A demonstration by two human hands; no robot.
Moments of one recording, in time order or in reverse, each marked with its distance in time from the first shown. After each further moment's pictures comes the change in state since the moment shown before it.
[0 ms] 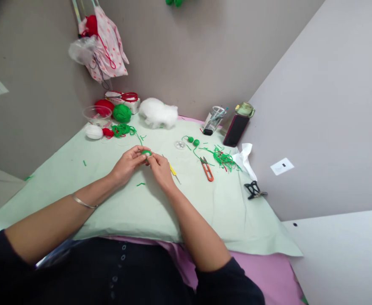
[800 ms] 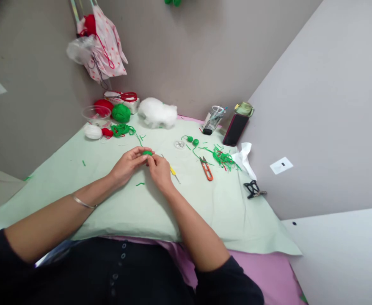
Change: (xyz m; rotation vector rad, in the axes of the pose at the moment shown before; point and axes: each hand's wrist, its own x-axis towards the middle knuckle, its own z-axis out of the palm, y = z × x) left_hand -0.003 0.001 0.003 0.003 -0.026 -0.021; right_hand 0.002 0.001 0.002 -0.352 0.072 -0.045
